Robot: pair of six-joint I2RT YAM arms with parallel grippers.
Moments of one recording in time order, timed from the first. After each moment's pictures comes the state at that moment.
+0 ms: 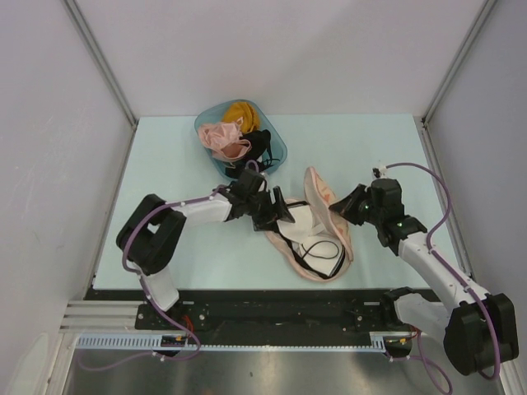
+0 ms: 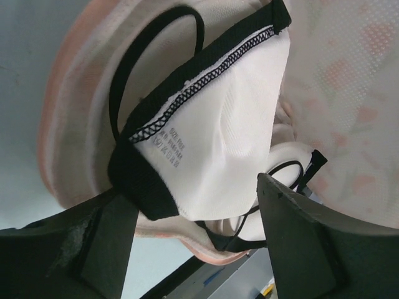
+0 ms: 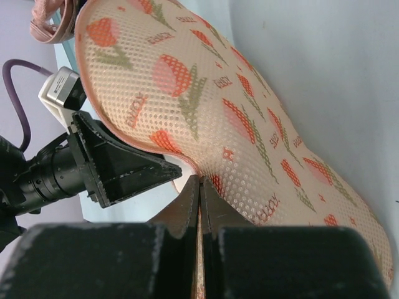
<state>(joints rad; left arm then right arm) -0.64 1.76 1.00 -0.13 0.38 -0.91 0.29 1.02 0.63 -0.17 -0.23 0.86</state>
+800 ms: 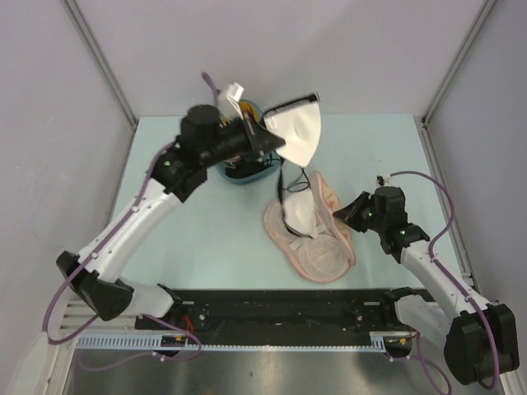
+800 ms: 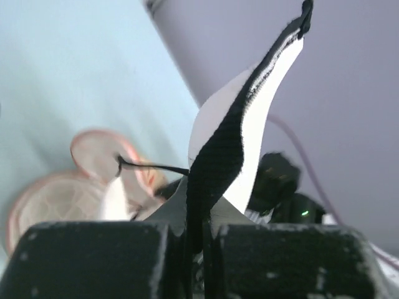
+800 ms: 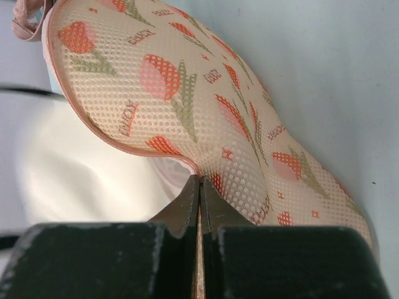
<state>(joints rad) -0.65 1.38 1.51 -0.36 0.25 -0.73 0.26 0.96 0.55 -0.18 -0.23 0.86</state>
